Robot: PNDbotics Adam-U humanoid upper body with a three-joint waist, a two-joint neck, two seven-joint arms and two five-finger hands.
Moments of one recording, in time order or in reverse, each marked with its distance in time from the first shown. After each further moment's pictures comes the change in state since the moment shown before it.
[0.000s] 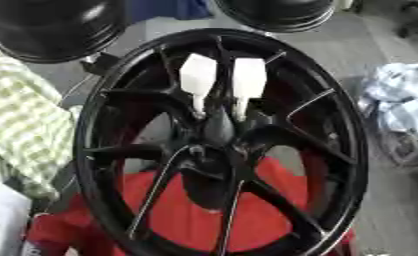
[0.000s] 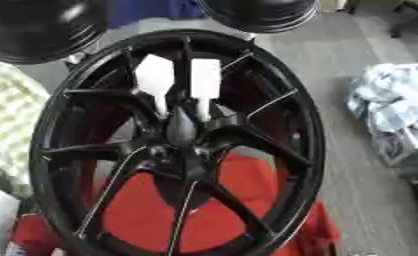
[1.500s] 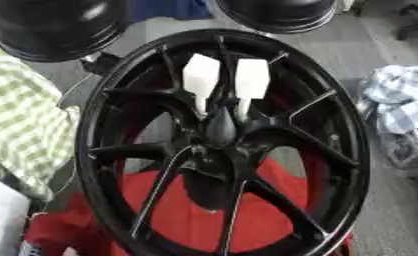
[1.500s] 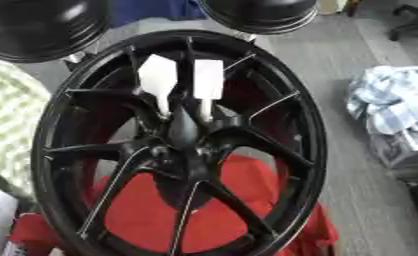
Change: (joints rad) left arm -0.003 -0.001 -0.001 0.000 0.000 0.003 -0.004; right arm -0.028 -0.018 0.128 -0.118 0.101 0.039 0.091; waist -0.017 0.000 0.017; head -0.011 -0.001
